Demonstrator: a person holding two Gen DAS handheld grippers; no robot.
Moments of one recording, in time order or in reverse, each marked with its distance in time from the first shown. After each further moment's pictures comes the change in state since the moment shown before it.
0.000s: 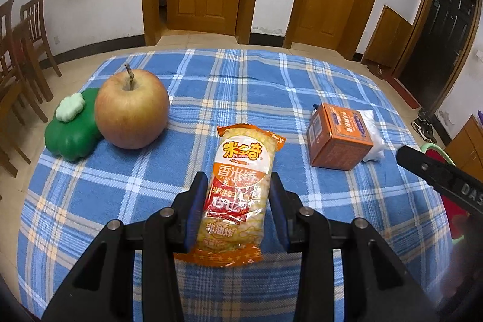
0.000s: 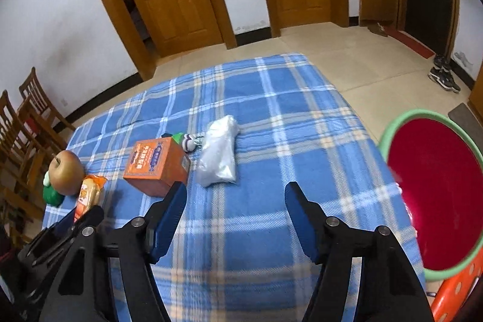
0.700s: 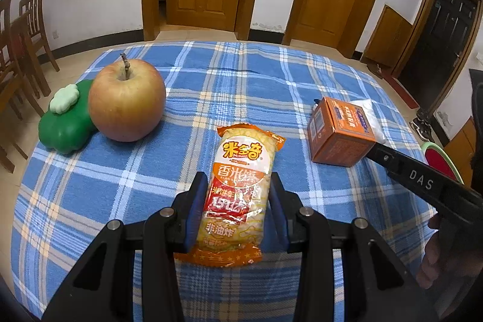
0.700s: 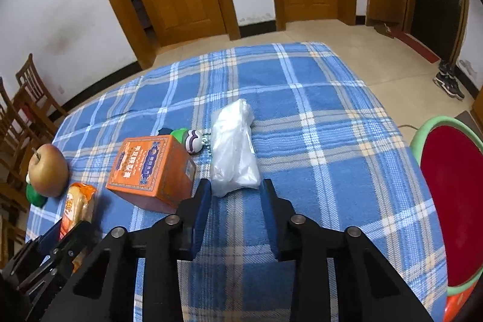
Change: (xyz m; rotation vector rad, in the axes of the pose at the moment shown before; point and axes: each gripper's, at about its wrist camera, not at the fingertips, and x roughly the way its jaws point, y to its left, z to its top) left arm 0.009 -0.001 -0.002 -0.008 0.016 -0.008; right arm 0.040 0.014 -0.001 -0.029 0.012 0.005
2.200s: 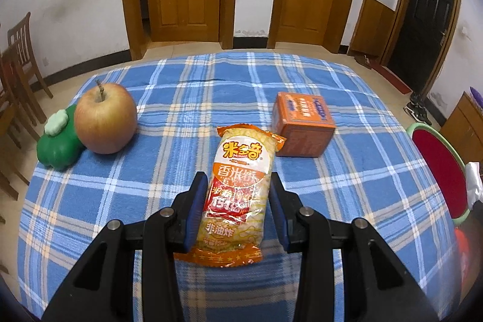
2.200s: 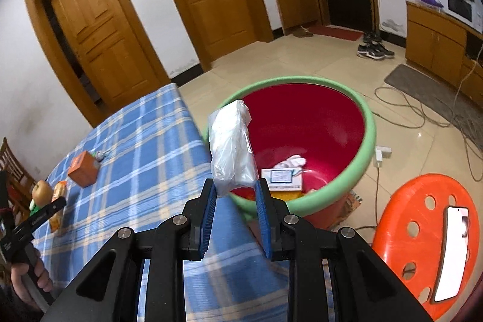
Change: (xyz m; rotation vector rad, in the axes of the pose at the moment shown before) left arm -0.020 -0.043 -0.009 0.121 -0.049 -0.006; right arm -0.169 -0.177 -0.111 0.330 -0.207 -0.163
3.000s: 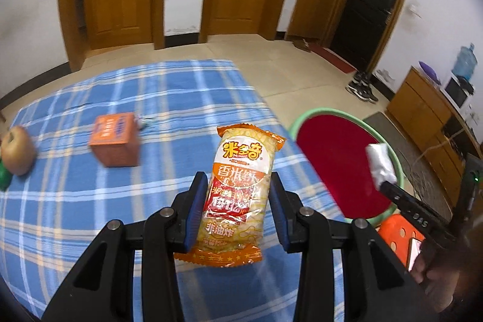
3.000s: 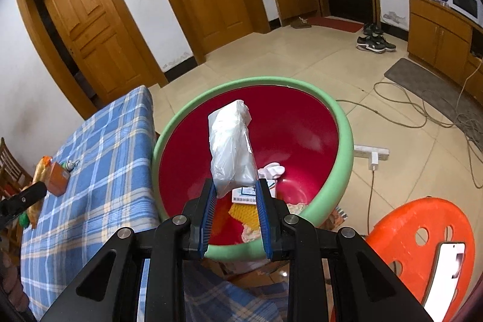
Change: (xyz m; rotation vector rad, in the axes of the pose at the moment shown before) left arm -0.030 -0.160 0.016 0.126 0.052 -0.254; right arm 0.040 -0.062 0.033 -0.015 0.054 0.022
